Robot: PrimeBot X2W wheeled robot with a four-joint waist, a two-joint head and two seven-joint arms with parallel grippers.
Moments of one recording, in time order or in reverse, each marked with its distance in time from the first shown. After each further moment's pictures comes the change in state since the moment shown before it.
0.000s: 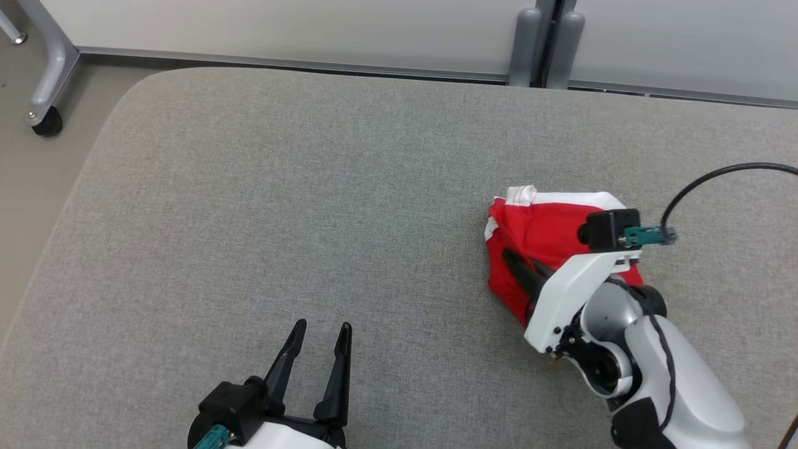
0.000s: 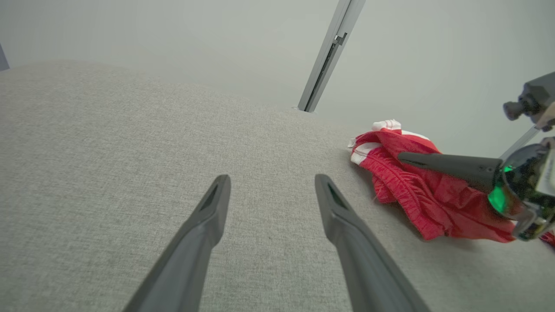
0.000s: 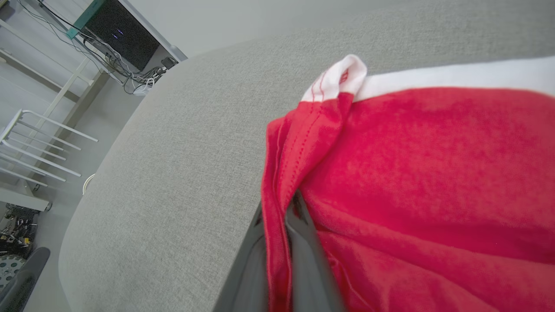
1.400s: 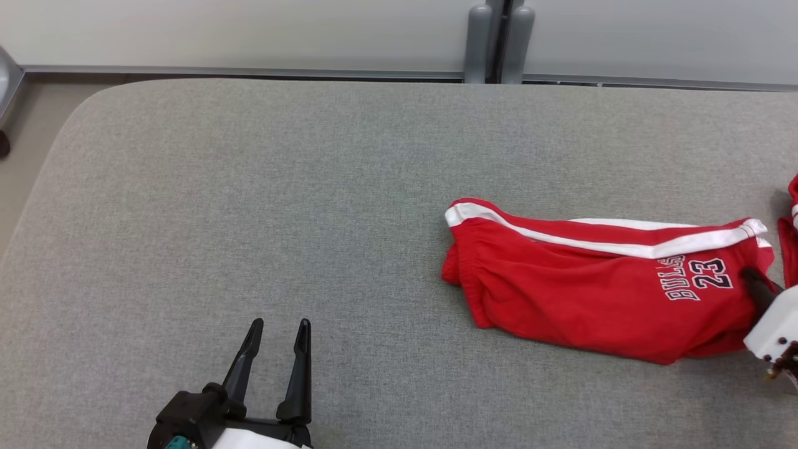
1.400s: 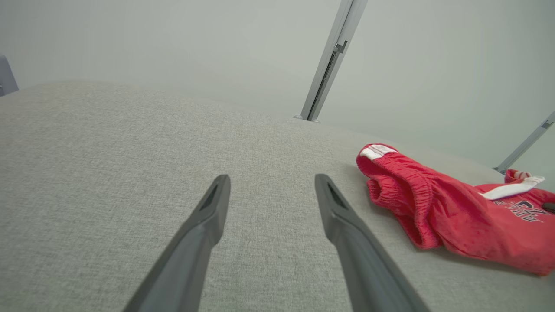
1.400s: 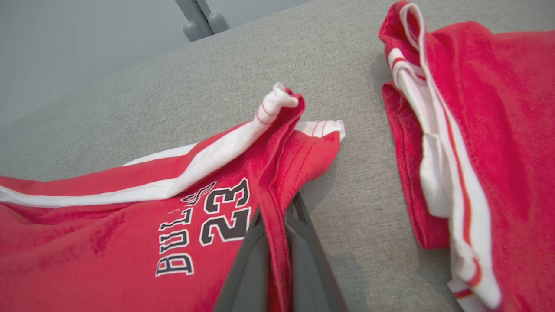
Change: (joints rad) left arm 0.048 0.000 0.110 -0.058 0.053 -0.004 0.000; right arm 0.188 -0.222 -0.464 -0.087 -0.079 0.000 0.109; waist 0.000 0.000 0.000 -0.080
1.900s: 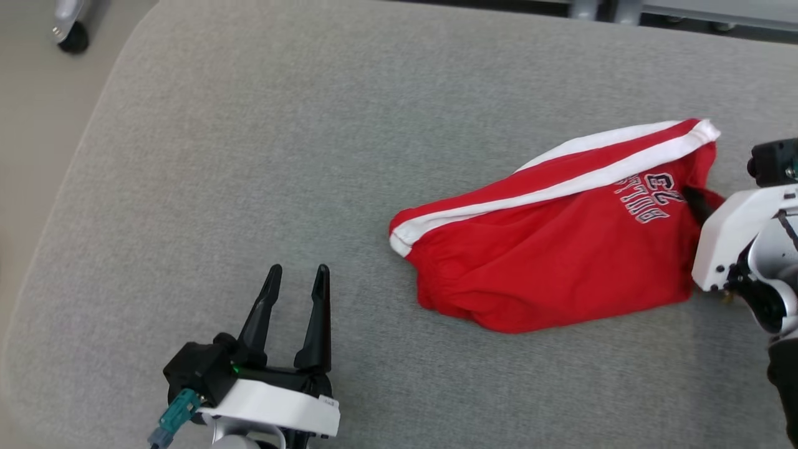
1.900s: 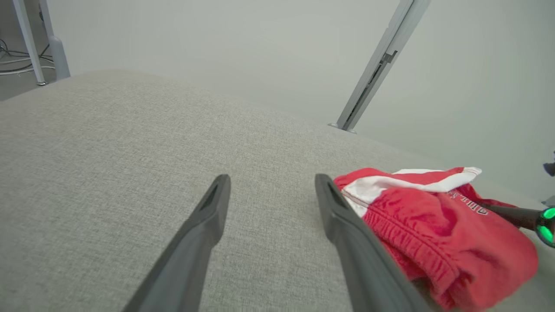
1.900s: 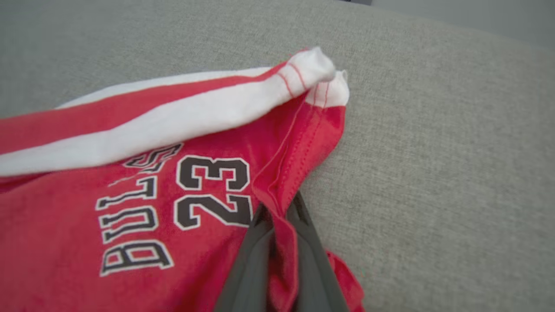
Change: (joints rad) left arm -0.134 0.000 -0.074 -0.030 -0.104 0.049 0.000; right arm -0.293 -0.021 0.207 0.147 -0.242 0.000 0.007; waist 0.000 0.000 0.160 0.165
